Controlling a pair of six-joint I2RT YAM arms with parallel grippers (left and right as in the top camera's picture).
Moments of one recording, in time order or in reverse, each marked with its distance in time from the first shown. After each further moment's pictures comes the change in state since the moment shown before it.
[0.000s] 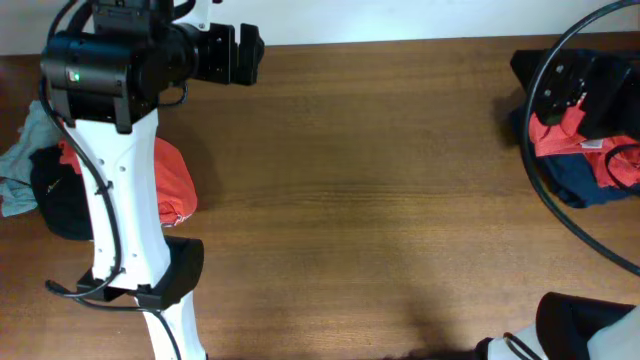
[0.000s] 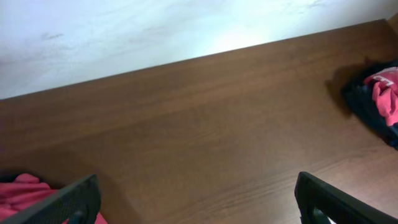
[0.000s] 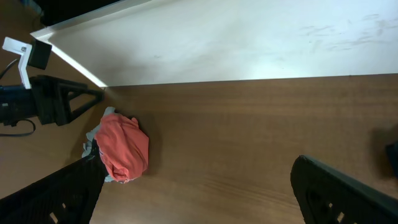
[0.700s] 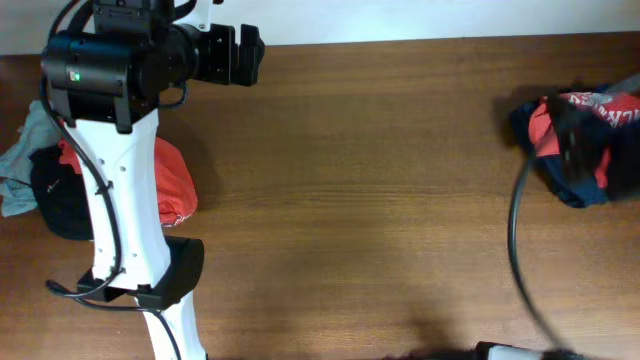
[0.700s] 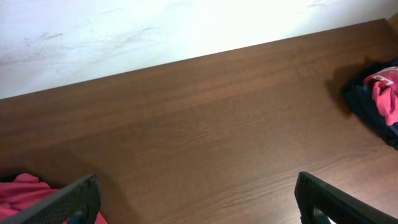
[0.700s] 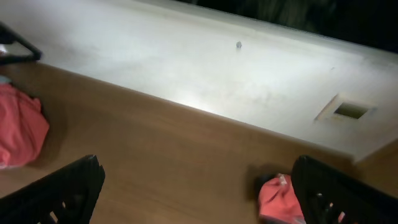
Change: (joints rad) left arm 0.000 0.000 0.000 -0.001 0.000 0.000; right arm 0.000 -0.262 -0.176 0.106 0.217 -0.415
